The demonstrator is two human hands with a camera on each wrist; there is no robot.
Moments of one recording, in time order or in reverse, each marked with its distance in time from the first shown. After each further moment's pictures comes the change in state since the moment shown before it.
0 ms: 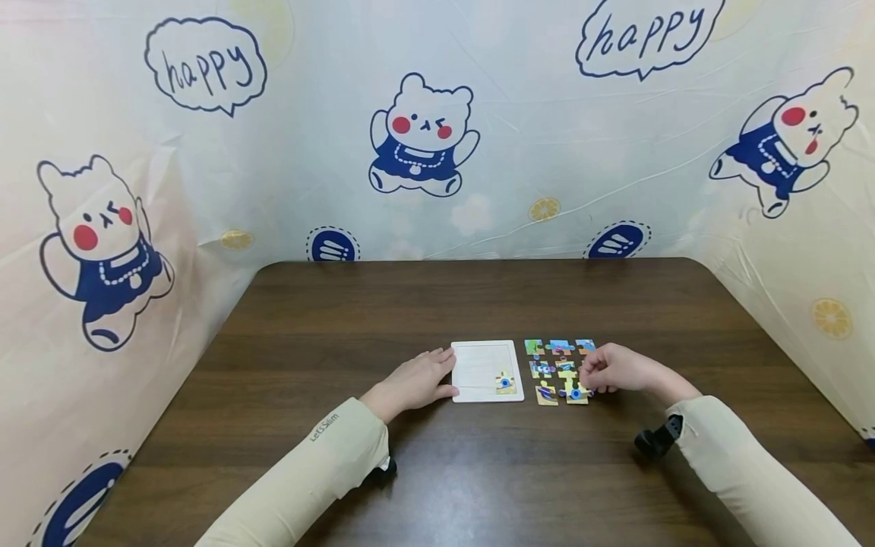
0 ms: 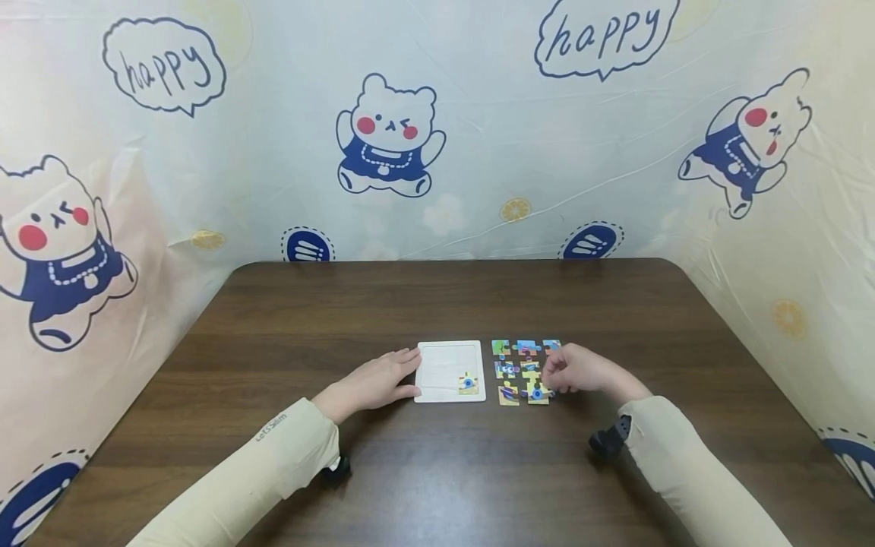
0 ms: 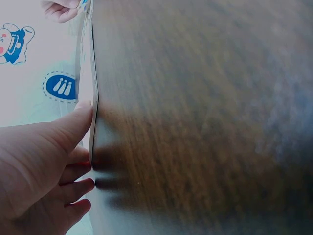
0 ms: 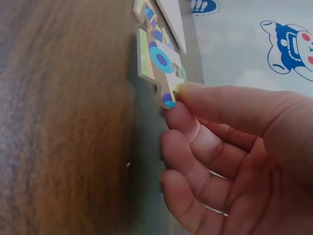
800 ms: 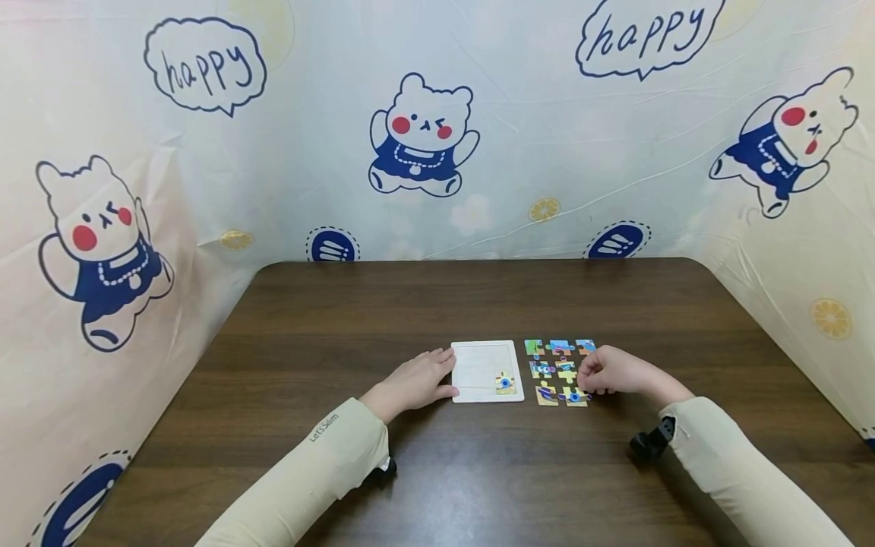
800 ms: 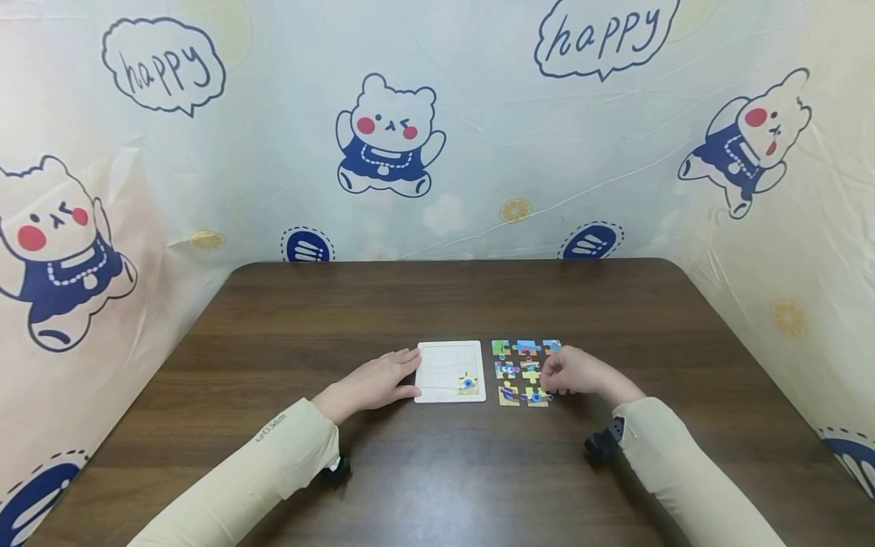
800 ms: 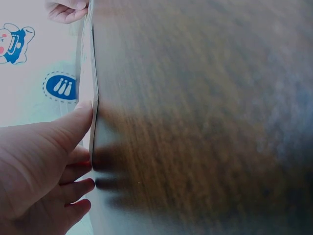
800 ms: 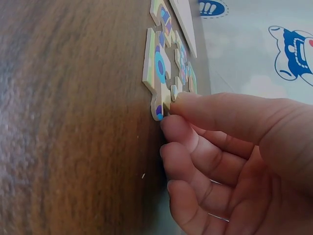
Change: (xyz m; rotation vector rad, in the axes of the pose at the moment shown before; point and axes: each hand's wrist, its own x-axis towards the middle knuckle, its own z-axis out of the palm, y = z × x) left_hand 0.000 -0.001 0.001 0.004 0.019 0.016; right_hand 0.007 0.002 0.007 -0.092 0.033 0.025
